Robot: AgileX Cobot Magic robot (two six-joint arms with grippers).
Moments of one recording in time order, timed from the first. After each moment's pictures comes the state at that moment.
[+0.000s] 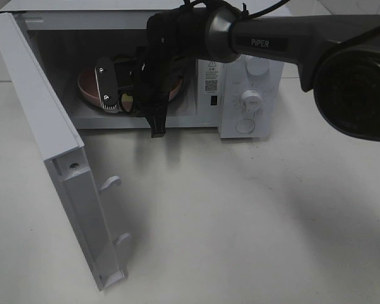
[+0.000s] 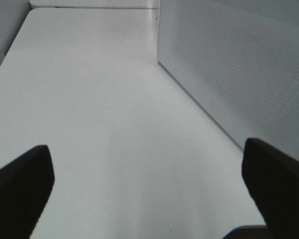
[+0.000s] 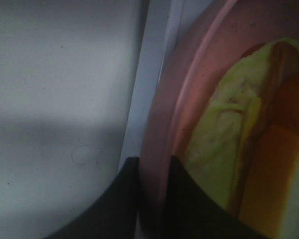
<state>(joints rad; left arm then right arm) 0.02 0.00 -0.52 -0.07 1.08 0.03 0.66 2.44 -2.06 -0.03 0.63 -1.18</state>
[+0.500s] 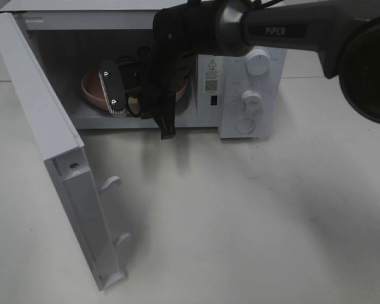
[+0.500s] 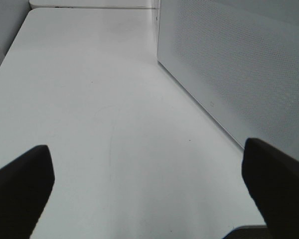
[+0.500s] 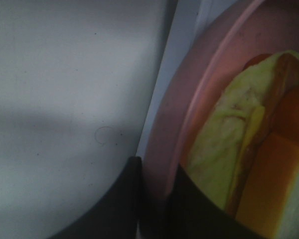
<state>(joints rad) 0.02 0.00 -0.52 -0.07 1.08 0.03 0.66 2.36 -1.95 -0.03 0.61 -1.26</state>
